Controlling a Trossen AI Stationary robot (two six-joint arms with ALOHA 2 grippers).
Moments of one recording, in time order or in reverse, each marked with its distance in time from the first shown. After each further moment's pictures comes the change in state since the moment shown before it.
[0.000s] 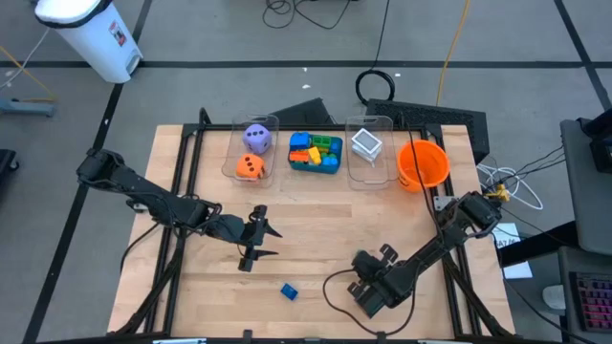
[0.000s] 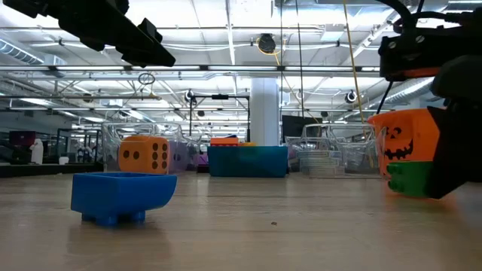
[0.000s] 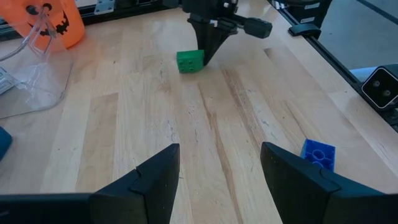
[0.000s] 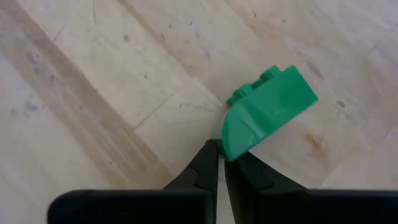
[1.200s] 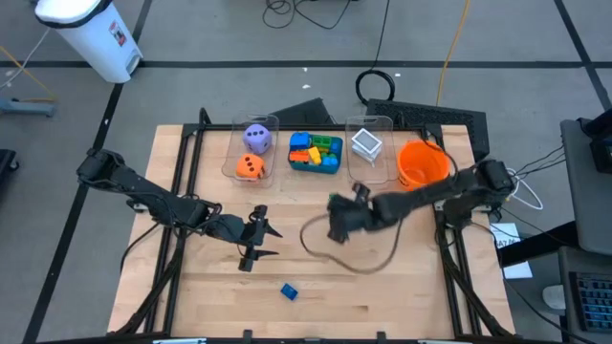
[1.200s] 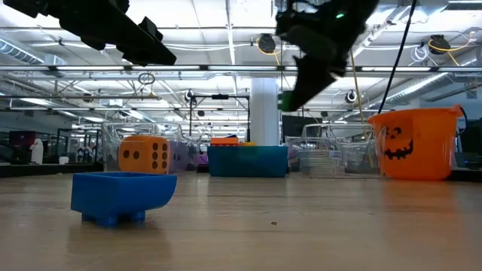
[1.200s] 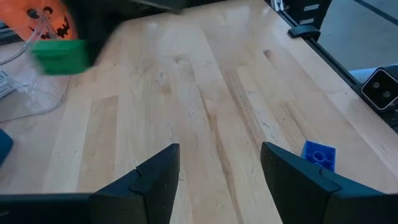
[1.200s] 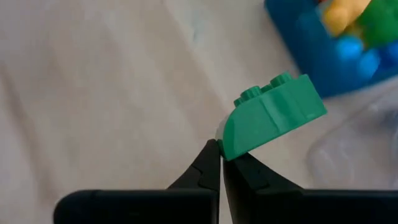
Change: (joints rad) left arm 0.000 0.000 0.000 0.008 0.000 0.006; right arm -0.457 -0.275 0.002 0.185 0.058 -0.830
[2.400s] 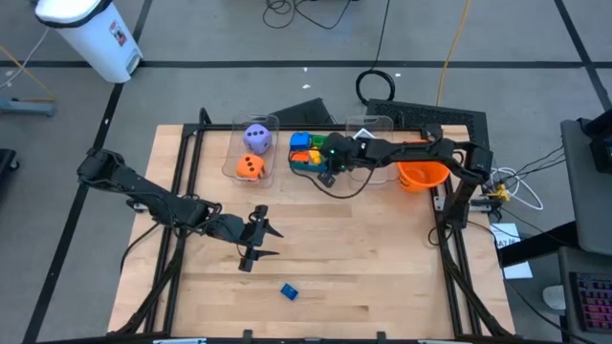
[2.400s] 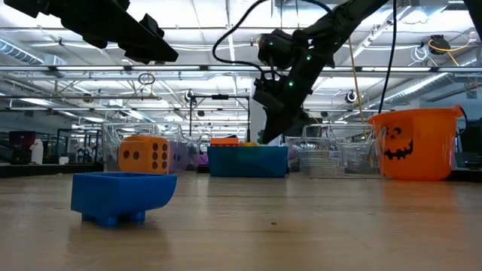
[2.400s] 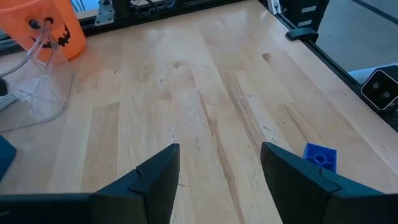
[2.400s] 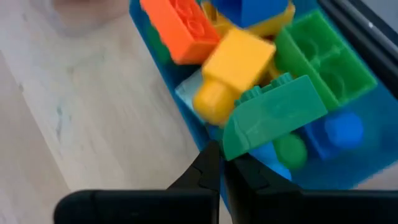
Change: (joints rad) left arm 0.000 0.000 0.000 0.016 0.001 0.032; right arm -0.603 0.116 0.002 0.346 -0.406 -0.386
